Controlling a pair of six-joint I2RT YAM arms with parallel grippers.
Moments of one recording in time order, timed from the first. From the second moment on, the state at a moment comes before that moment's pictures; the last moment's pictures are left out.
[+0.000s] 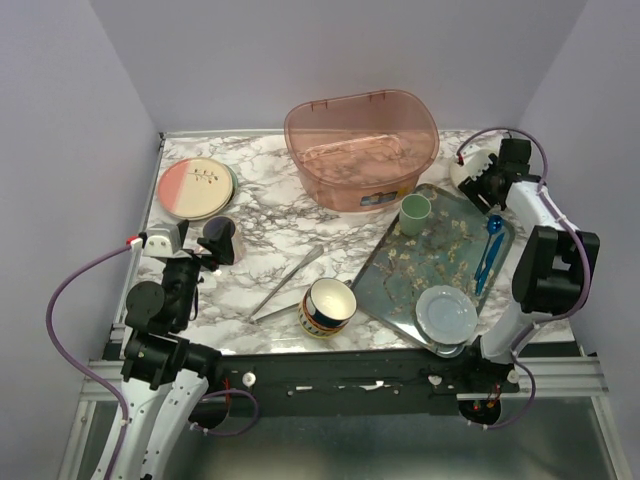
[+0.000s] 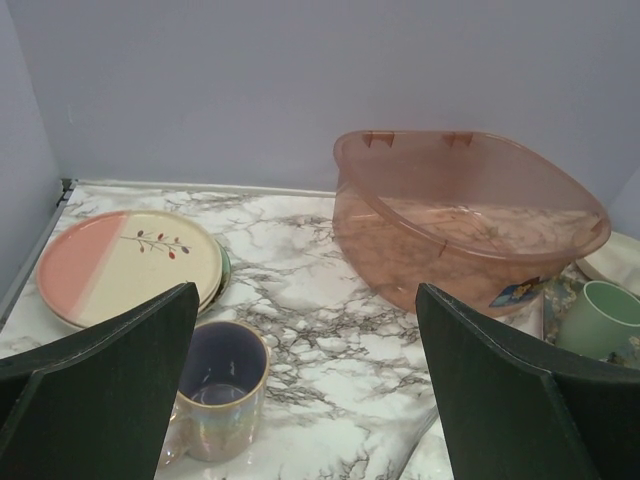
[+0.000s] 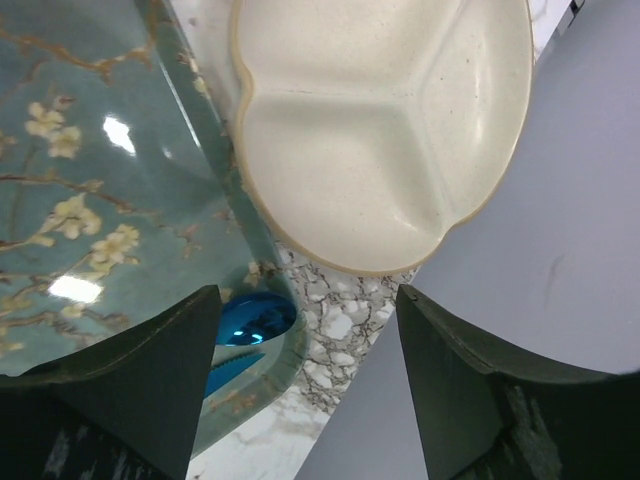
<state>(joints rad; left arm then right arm) -0.28 0.27 0.57 -0.11 -0.14 -0.17 -0.16 1.72 1.28 -0.39 -0.06 -0.93</state>
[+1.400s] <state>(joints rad) -0.28 0.27 0.57 -0.11 -0.14 -0.16 -0.21 2.01 1.55 -0.56 -0.06 -1.02</state>
